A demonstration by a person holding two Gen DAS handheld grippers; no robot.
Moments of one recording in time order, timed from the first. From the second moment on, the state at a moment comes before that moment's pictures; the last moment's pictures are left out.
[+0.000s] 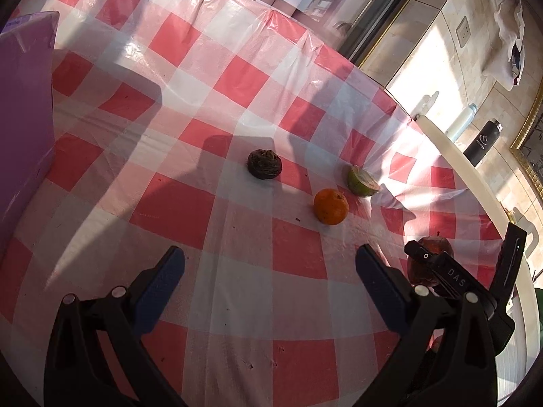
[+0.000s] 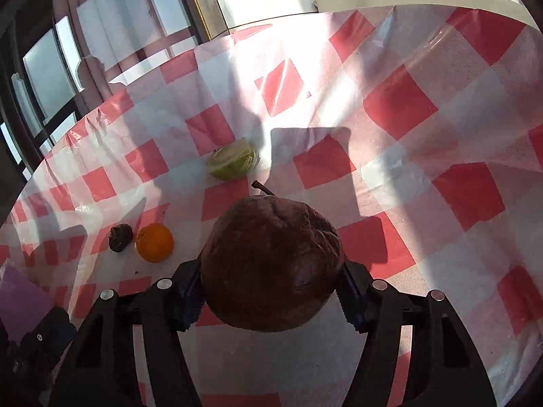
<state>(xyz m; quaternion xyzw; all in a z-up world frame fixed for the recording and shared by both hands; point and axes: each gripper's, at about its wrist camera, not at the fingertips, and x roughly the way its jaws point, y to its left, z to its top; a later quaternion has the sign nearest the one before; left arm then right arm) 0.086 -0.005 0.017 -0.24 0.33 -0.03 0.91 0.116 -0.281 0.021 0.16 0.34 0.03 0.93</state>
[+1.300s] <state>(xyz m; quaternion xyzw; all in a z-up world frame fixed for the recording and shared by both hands) 0.069 -0.046 0.032 -0.02 0.37 -0.02 0.93 0.118 -0.295 0.018 0.25 0.32 0.05 0.91</state>
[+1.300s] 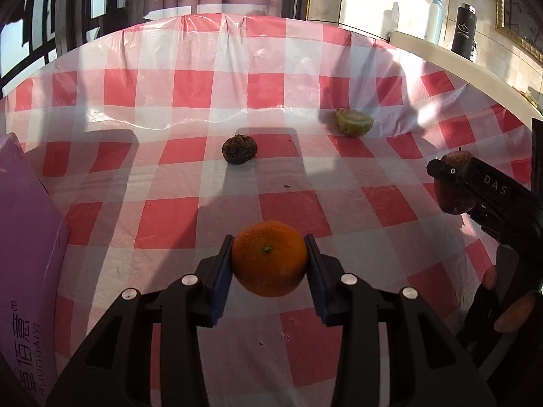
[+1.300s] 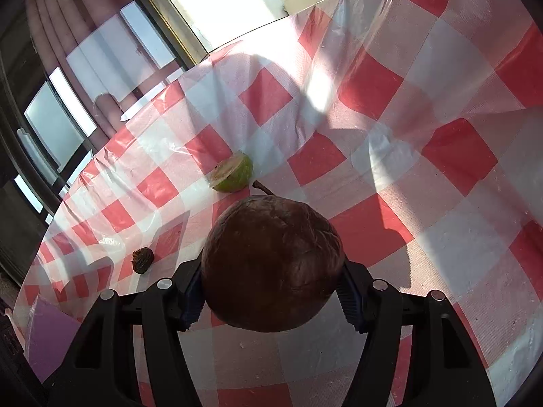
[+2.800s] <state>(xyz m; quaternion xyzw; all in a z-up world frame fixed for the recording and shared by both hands) 0.008 0.013 0.027 -0.17 0.33 -0.06 0.93 0.007 -0.209 0.025 0.25 0.32 0.13 0.90</state>
